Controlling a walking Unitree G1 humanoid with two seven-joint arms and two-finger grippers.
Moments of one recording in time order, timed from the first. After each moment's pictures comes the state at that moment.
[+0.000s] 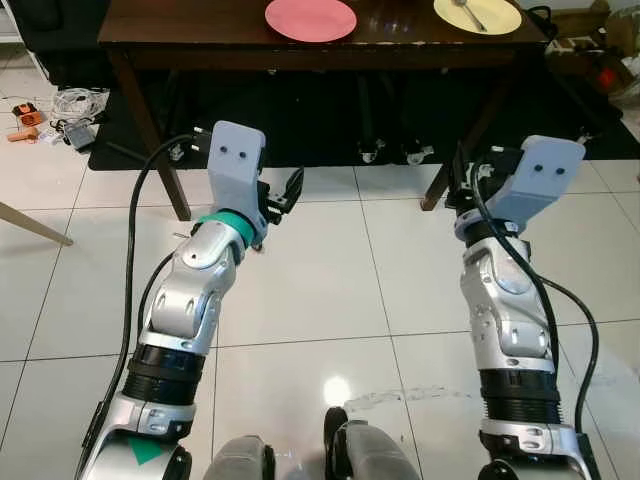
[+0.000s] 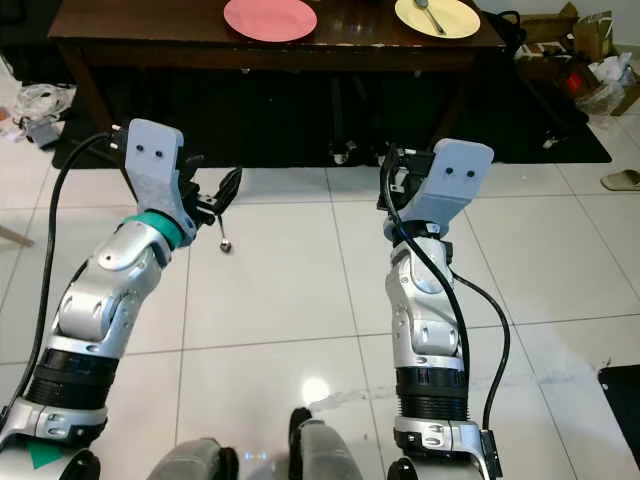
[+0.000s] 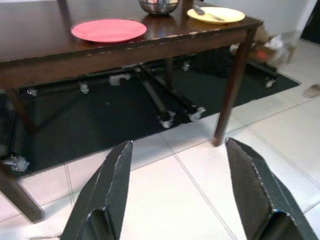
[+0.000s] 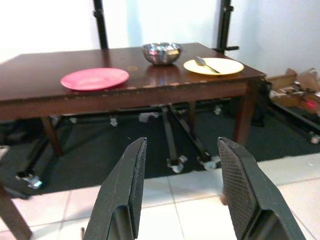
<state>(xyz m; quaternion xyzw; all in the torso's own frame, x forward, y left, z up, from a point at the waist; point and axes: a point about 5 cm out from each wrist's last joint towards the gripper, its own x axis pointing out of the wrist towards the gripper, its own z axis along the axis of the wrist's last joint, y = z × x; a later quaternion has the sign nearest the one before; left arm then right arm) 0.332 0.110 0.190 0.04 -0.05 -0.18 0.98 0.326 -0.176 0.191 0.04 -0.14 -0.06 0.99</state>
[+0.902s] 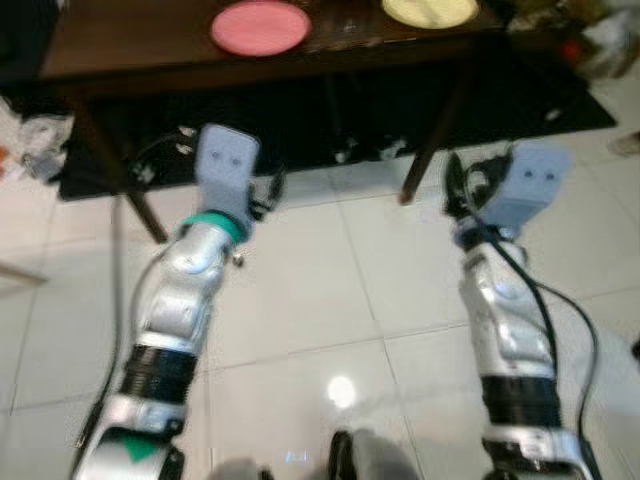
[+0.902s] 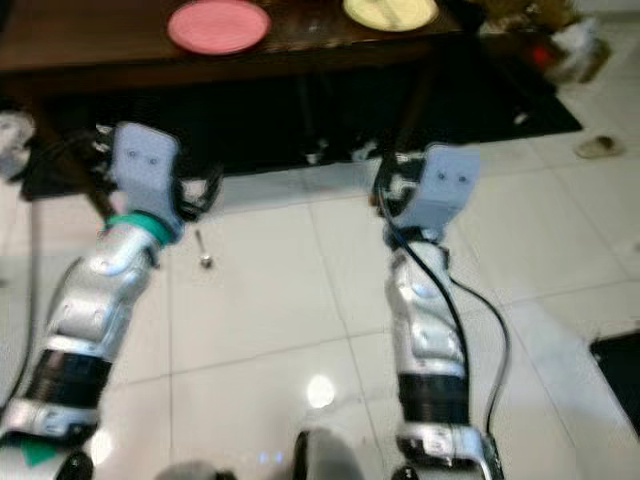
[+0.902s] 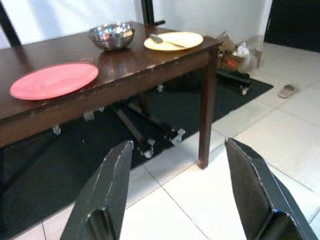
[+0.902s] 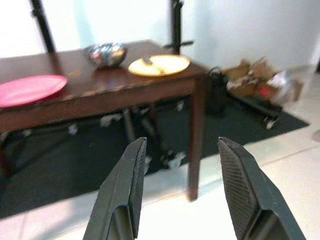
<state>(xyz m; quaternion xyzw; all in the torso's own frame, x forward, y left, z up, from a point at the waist) 0.338 0.101 0.195 0.07 -0.09 -0.17 0.98 0.326 -0.180 0.189 0.04 -0.14 -0.08 0.99</state>
